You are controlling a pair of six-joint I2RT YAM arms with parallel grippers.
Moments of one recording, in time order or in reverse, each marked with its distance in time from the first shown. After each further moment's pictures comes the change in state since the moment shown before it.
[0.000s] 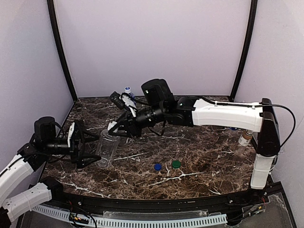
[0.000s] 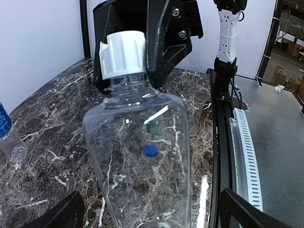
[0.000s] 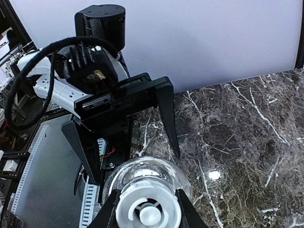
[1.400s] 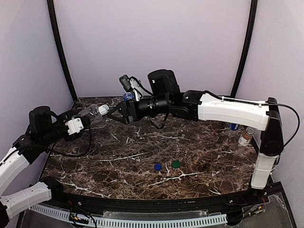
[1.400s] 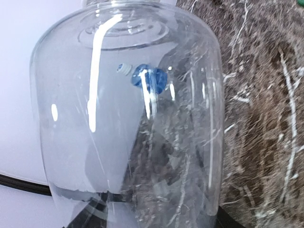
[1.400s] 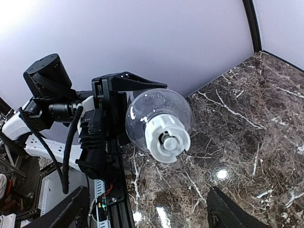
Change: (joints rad) left arm -0.021 0.064 0.148 -0.045 -0.801 0.768; right arm -0.012 -0.024 0.030 0.051 0.179 0.296
